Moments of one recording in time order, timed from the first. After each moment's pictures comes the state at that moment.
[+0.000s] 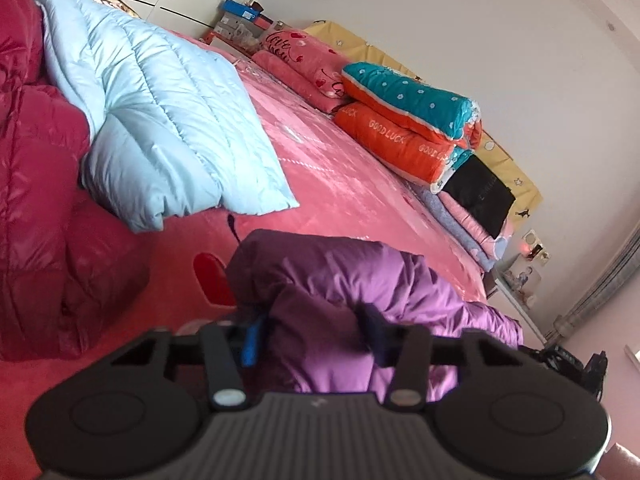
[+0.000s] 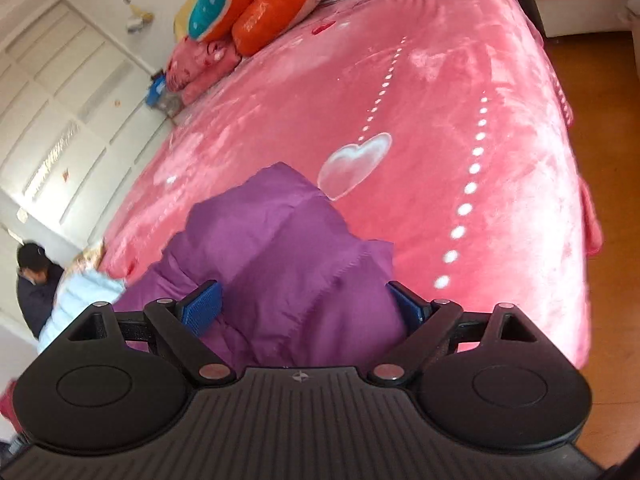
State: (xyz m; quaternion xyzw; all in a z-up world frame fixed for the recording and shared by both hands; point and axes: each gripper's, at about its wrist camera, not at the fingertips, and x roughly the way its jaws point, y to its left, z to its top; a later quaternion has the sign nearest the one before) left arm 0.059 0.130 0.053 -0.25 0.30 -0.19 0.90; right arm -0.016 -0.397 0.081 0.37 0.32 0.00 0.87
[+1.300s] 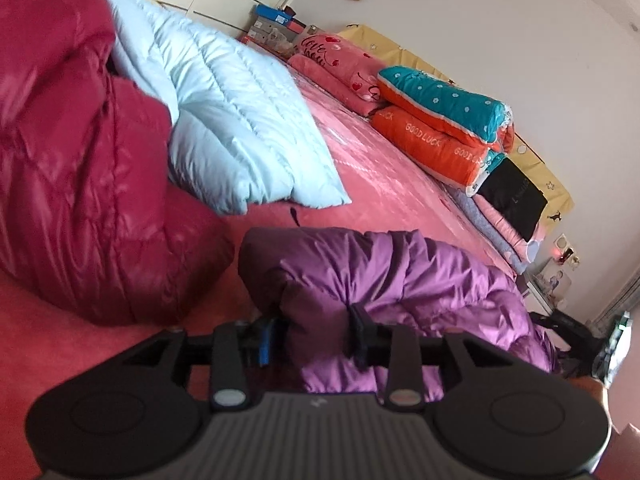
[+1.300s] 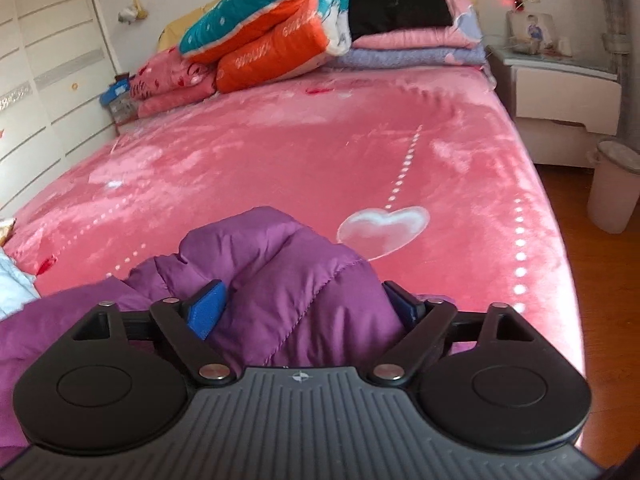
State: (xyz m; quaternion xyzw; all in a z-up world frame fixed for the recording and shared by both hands) left arm 0.035 0.164 0.046 -0.24 0.31 -0.14 0.91; right arm 0.061 -0.301 0.096 0.17 0.27 -0.14 0.94
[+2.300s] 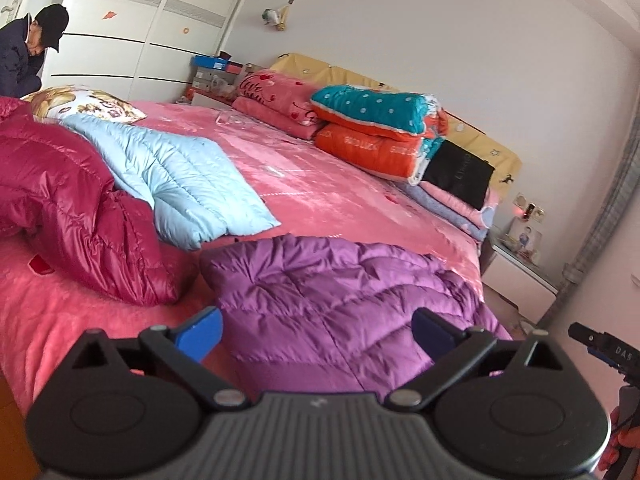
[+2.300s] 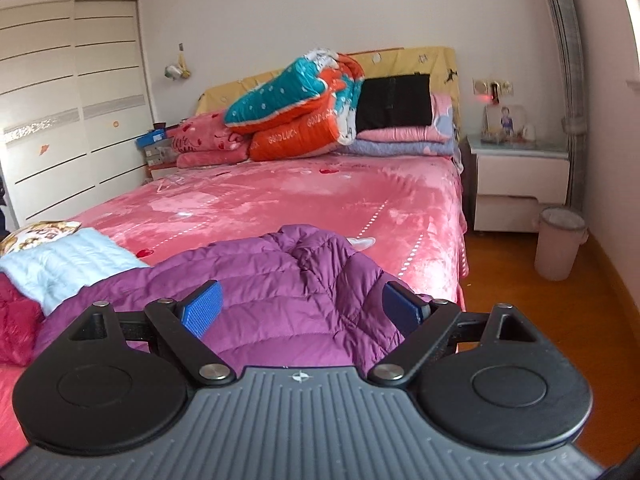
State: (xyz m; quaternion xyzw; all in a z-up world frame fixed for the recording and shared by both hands) left arm -0.137 0.150 0.159 -0.14 0.26 -0.18 0.94; right arm -0.239 -0.189 0.202 0.10 0.17 -0.14 0.97
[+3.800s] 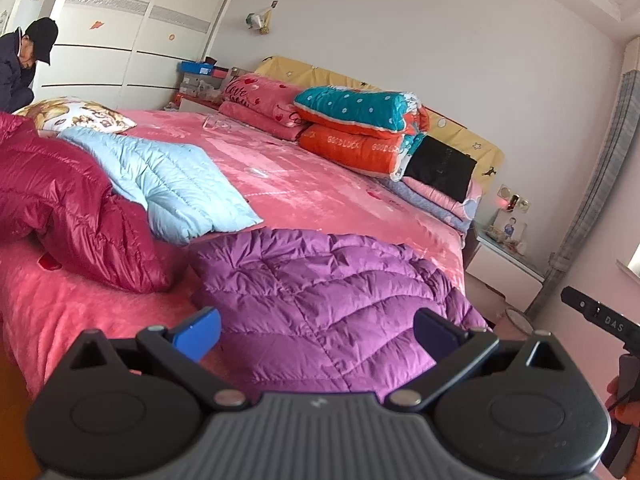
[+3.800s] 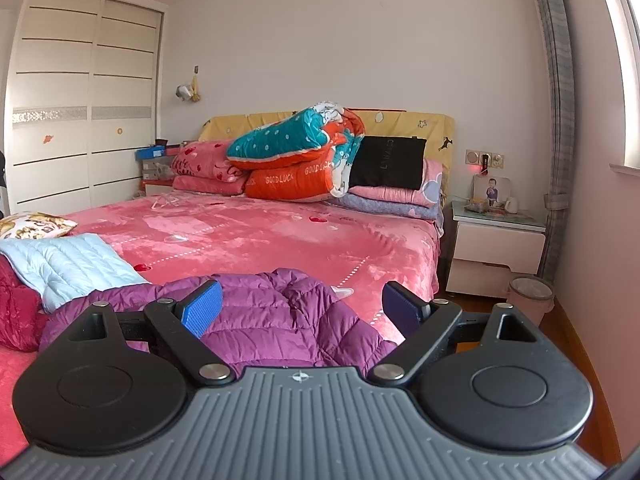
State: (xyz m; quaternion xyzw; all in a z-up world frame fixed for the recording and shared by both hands) left arm -0.181 0.145 0.173 -0.13 0.26 -0.19 0.94; right arm -0.279 -0.139 0.235 0.01 0.12 -0.17 0.98
